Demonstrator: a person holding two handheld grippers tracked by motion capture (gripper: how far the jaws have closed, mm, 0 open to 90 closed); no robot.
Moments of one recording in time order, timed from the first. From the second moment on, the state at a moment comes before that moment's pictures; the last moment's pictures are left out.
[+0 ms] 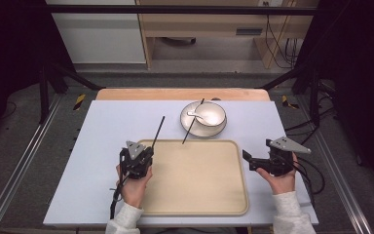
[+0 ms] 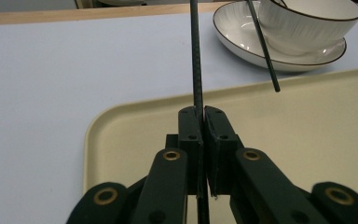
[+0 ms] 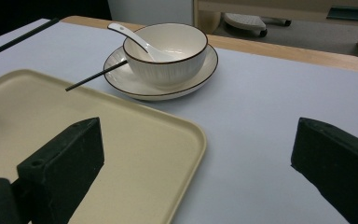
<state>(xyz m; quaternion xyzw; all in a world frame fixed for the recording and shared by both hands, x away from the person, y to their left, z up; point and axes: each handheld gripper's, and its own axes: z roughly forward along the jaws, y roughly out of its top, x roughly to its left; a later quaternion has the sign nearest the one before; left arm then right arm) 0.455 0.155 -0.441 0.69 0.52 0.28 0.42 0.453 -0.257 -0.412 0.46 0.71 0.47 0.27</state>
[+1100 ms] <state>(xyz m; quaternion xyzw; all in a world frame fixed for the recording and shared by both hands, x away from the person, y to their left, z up) 0.404 0.178 -0.484 0.67 0.59 0.27 0.36 0.453 -0.253 -0.415 0.46 0.71 0.46 0.26</state>
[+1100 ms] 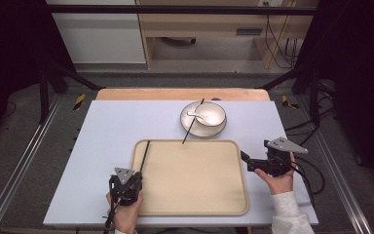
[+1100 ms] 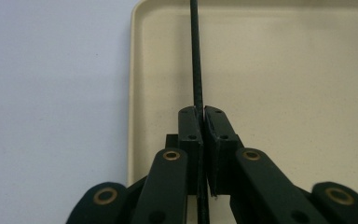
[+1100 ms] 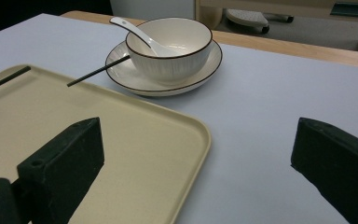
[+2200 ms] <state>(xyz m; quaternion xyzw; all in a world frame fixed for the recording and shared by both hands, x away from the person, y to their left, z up) 0.440 0.171 -0.429 0.70 0.49 0.25 0.46 0.452 -0.256 -0.413 0.46 0.71 0.47 0.27</state>
